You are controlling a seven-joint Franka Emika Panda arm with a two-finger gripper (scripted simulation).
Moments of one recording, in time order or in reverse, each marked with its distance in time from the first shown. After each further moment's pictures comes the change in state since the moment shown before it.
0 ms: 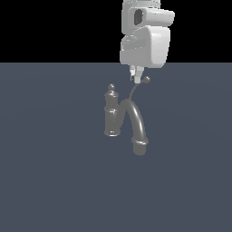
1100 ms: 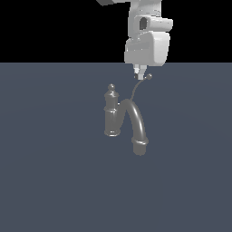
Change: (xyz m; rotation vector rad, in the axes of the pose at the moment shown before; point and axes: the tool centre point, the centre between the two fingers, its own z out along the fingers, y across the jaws) arm 0.033 -0.044 0.000 0.001 -0.004 -0.010
